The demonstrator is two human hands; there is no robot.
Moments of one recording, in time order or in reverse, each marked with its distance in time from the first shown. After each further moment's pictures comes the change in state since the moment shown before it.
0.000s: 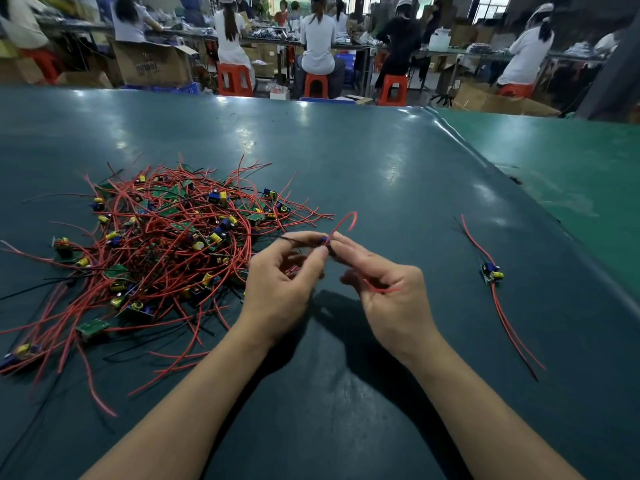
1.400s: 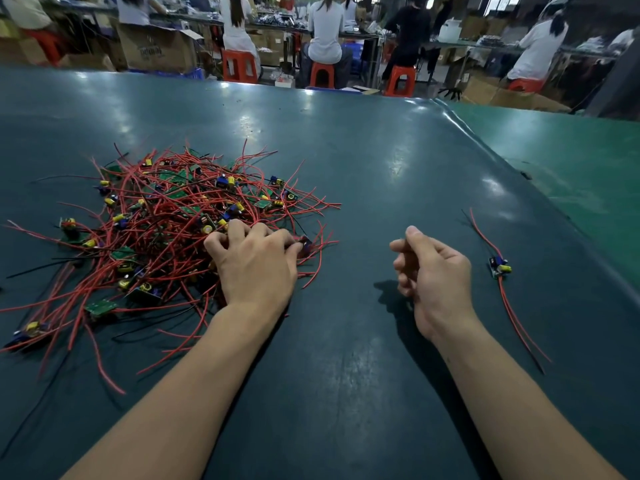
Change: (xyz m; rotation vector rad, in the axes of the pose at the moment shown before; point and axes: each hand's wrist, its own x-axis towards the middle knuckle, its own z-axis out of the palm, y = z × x) left_hand 0.011 -0.014 -0.022 1.337 0.158 0.064; right_hand 0.012 -0.003 -0.027 0.218 0.436 0.552
